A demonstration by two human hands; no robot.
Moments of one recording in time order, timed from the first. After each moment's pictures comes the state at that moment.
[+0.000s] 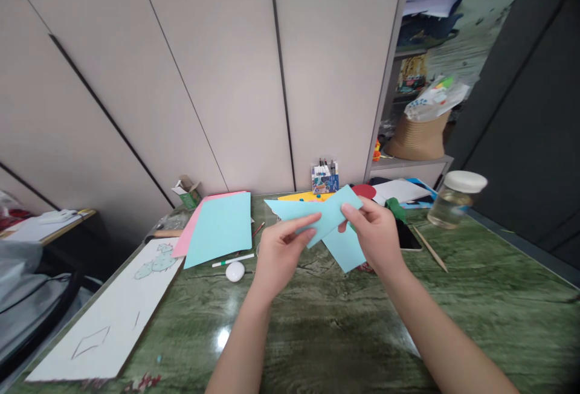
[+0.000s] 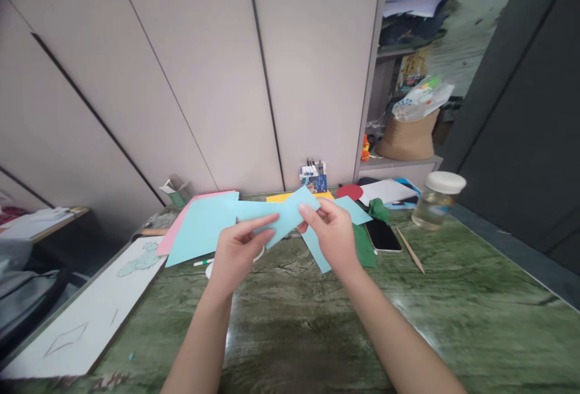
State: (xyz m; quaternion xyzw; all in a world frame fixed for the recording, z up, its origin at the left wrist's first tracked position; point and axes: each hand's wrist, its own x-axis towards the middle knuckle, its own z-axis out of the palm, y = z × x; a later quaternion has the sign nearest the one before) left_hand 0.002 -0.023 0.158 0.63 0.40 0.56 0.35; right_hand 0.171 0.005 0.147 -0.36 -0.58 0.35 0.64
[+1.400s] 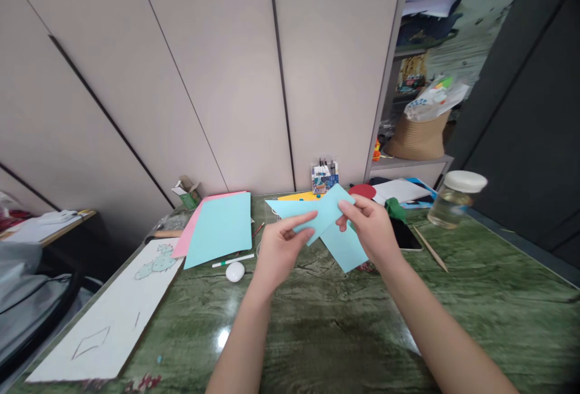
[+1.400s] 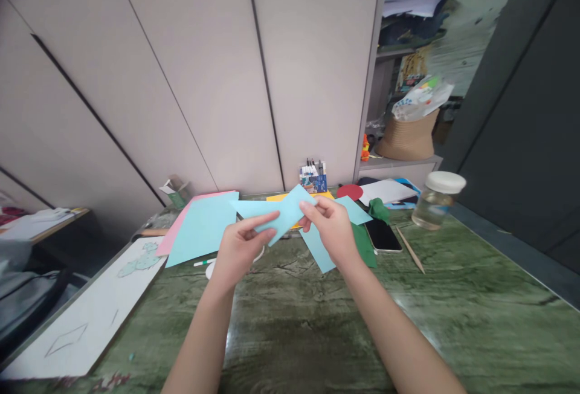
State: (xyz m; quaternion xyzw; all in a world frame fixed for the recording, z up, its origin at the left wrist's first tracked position) left_hand -0.001 -0.013 0.151 0.63 0.46 0.49 0.38; right_hand 0.175 0.019 0.141 -0.35 -0.56 0.41 0.62
